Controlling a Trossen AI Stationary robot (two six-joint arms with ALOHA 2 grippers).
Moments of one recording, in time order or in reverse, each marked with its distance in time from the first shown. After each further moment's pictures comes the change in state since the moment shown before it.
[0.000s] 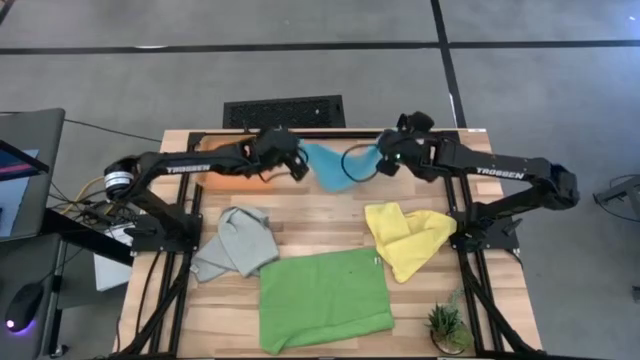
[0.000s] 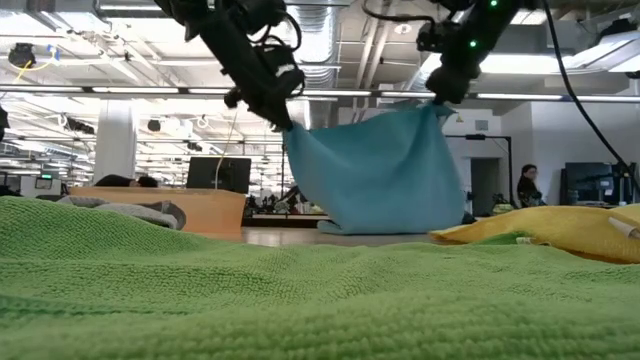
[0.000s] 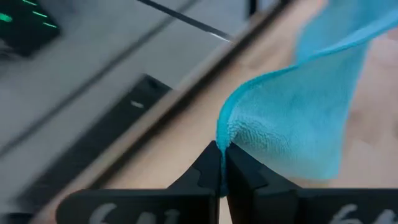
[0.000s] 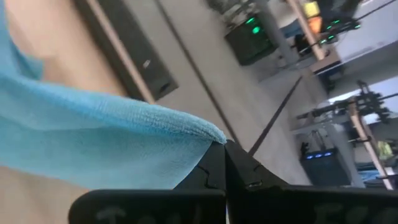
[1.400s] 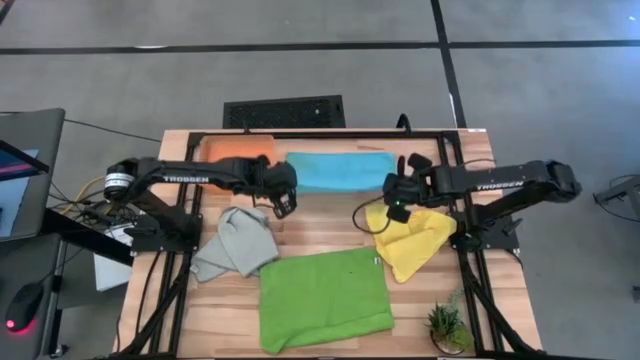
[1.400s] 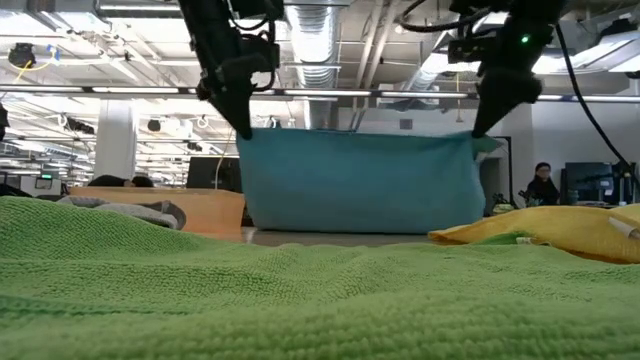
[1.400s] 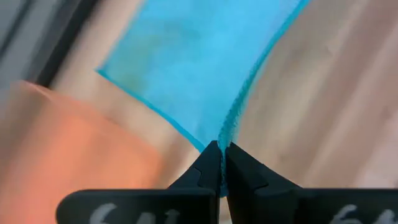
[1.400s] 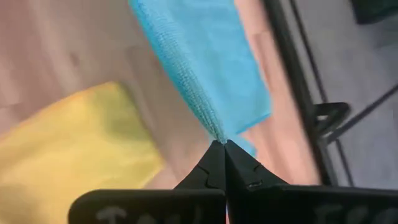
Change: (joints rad) left arm -0.230 0.006 0.068 -0.569 0.143 -0.197; right arm 0.310 0.000 -0.074 -0.431 -0.281 0.486
